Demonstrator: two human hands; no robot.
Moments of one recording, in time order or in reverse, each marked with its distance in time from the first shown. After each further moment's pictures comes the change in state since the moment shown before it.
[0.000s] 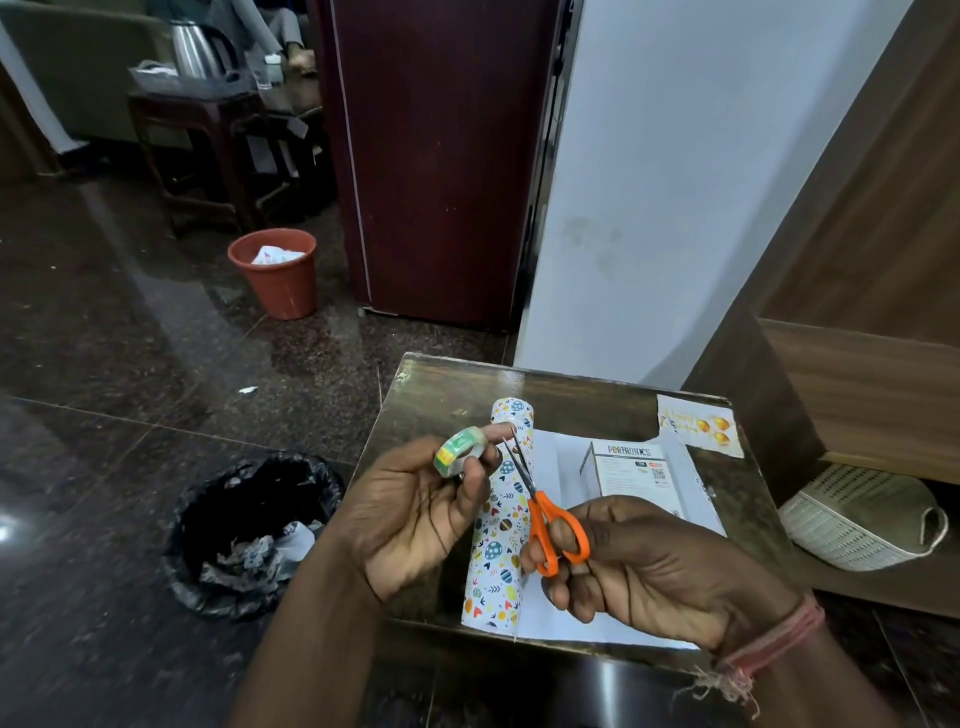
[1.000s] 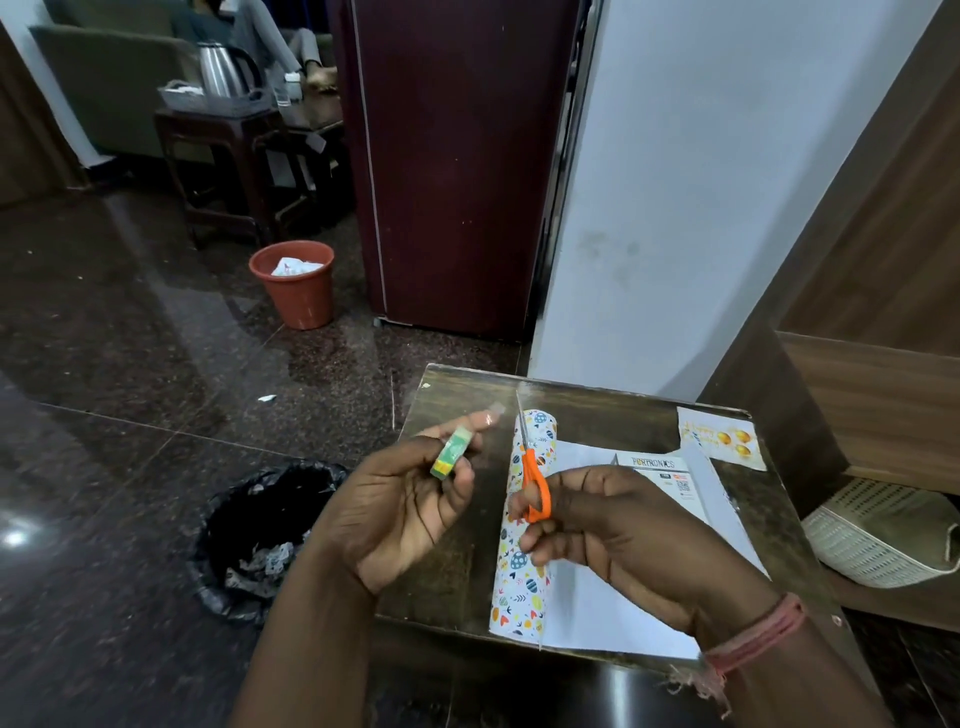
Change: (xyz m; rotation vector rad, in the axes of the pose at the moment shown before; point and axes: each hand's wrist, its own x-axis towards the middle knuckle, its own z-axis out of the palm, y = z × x) left_hand -0.017 0.025 -0.007 0.133 0.048 0.169; right_hand 0.030 -0.009 0.035 -0.138 0.336 -0.175
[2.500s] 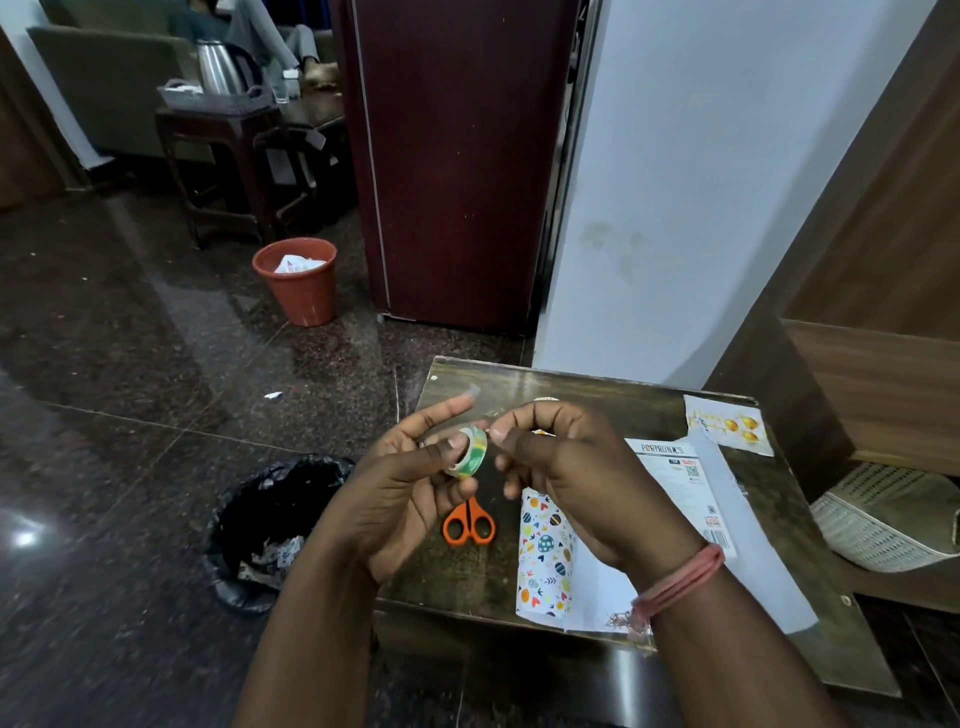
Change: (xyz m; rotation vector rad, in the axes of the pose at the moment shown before) left_hand -0.010 0.001 -0.010 0.347 0.067 0.171; right_hand 0.028 -0.010 0.036 -0.200 0.150 -0.292
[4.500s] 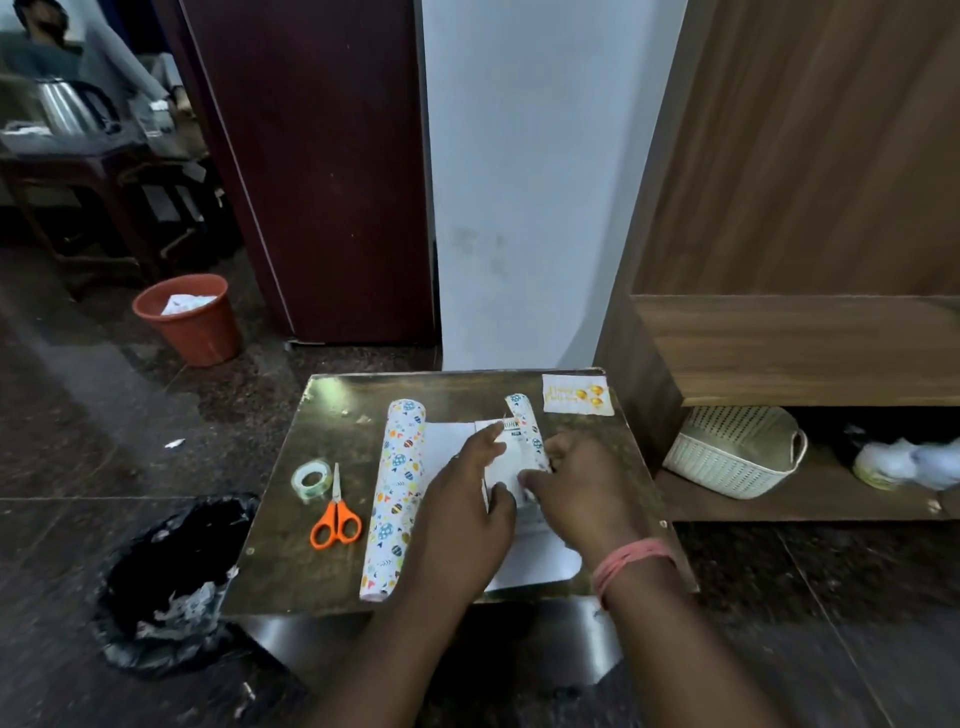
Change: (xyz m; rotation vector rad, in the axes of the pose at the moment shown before) left_hand 0.012 -0.126 0.131 1.164 0.100 0.374; right_hand -0.066 0.032 -0.119 -0.664 0.556 0.282
